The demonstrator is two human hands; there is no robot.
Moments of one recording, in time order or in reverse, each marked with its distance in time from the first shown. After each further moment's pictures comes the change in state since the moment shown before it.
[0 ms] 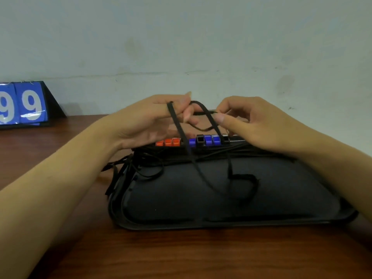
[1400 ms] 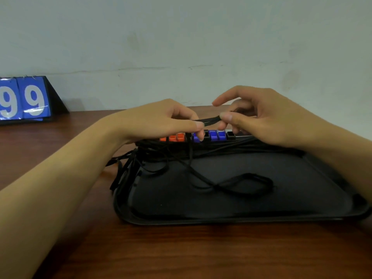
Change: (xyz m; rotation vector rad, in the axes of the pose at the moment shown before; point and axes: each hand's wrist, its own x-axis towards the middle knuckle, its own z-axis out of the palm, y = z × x) left_hand -0.001 -0.002 -0.003 0.805 0.076 -0.146; right_hand -0.001 0.001 -0.001 0.050 -0.041 -0.009
